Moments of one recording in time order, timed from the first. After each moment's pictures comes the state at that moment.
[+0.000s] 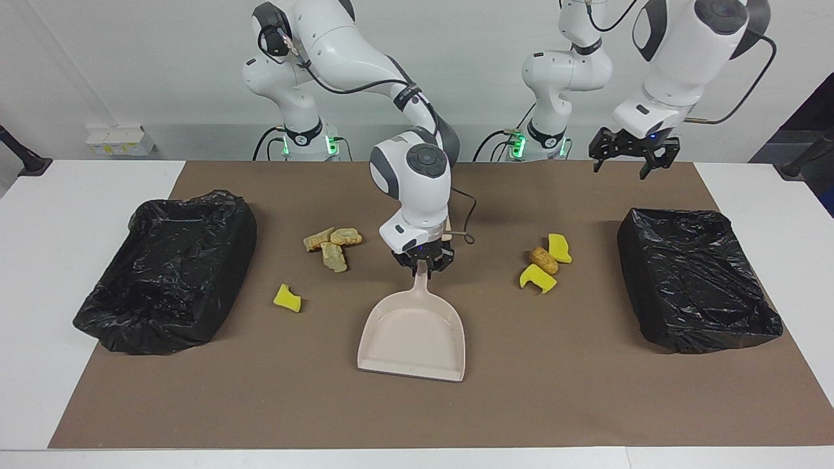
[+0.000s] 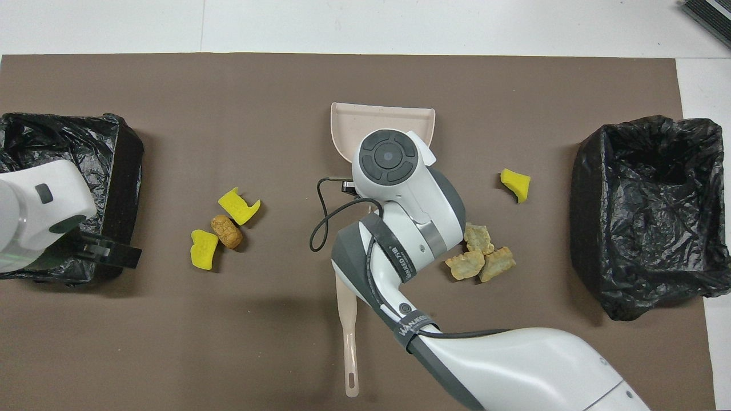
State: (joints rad) left arm -0.13 -0.22 -0.04 -1.95 0.02 1.66 0.15; right arm 0.58 0.50 -0.05 -1.53 -0.03 2.08 0.64
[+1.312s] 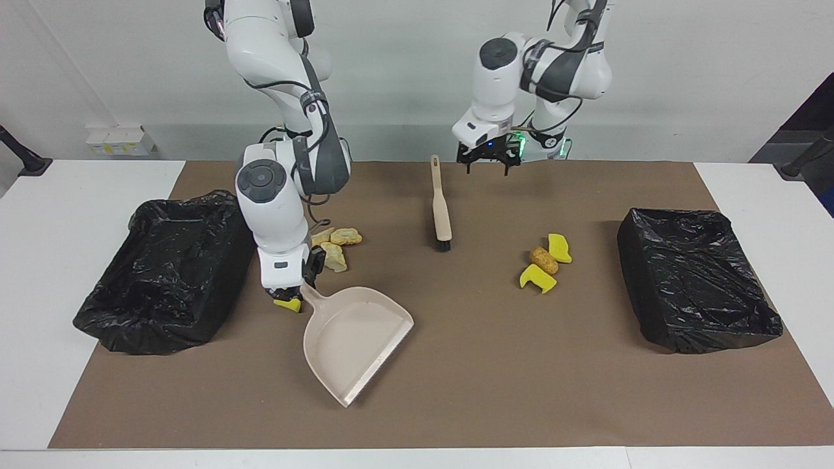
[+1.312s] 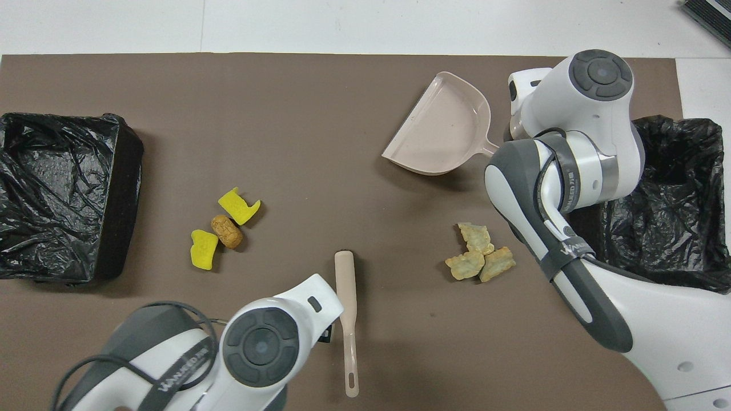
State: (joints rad) left arm -0.73 -0.18 -0.05 -2.28 0.01 2.00 -0.60; right arm 0.23 0.42 -0.05 -1.57 -0.03 1.98 -0.78
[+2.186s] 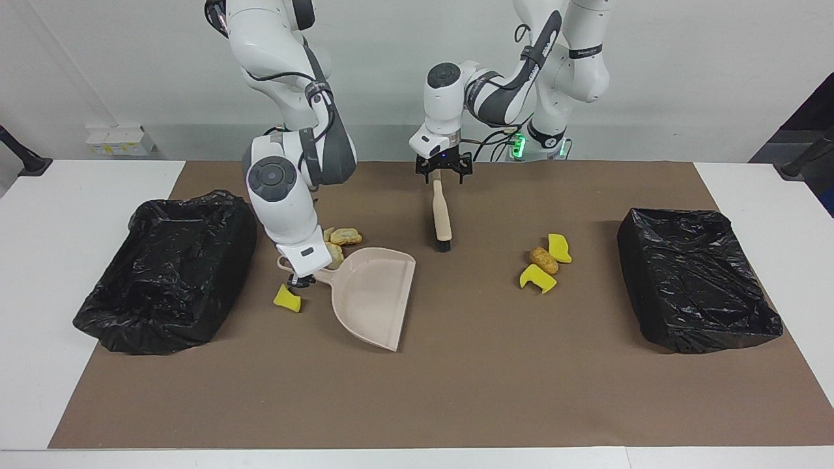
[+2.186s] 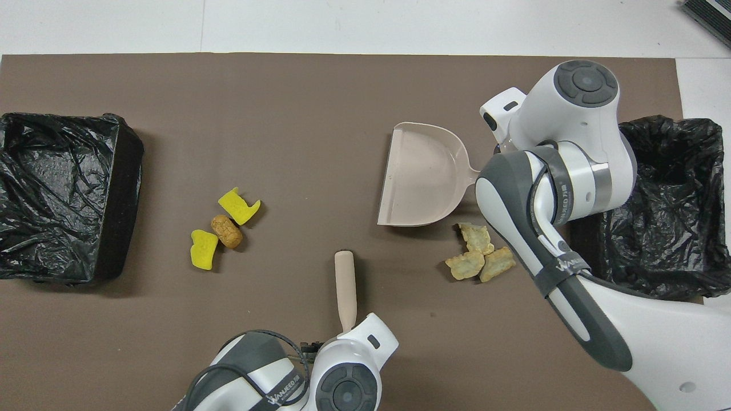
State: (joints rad) left arm -0.92 -0.07 -0.05 -2.37 -0.01 2.24 -0.82; right arm 0.25 0.38 -0.03 -1.61 0.00 1.90 -1.13
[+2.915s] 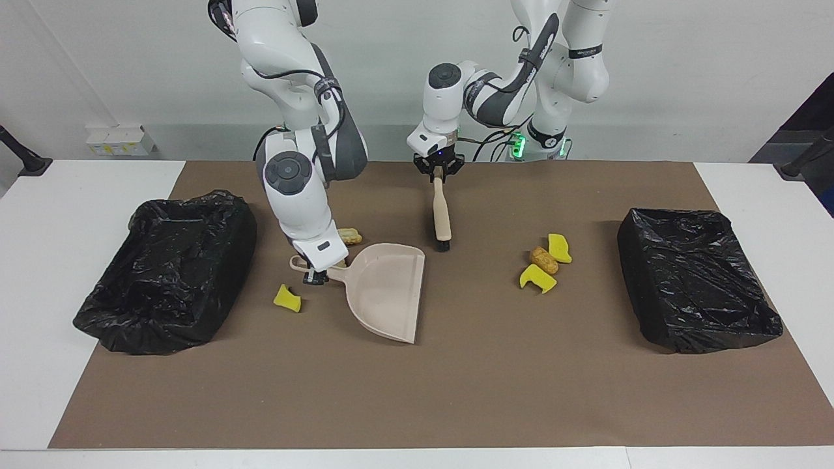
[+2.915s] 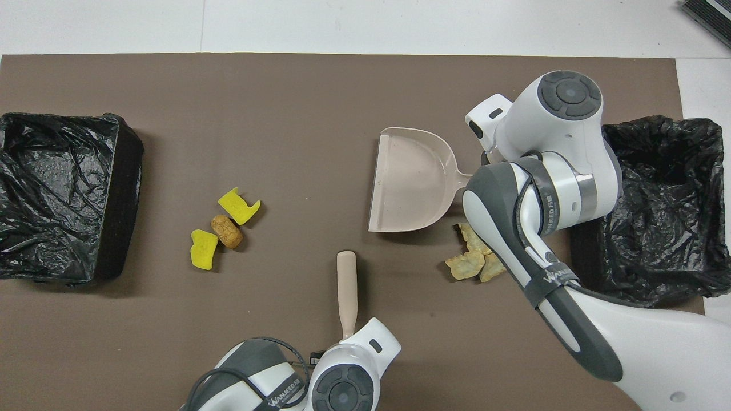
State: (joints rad) left arm -0.94 -0.07 -0.05 -2.38 -0.10 2.27 -0.81; right arm 0.27 0.36 -0.02 -1.65 0.00 1.94 -1.14
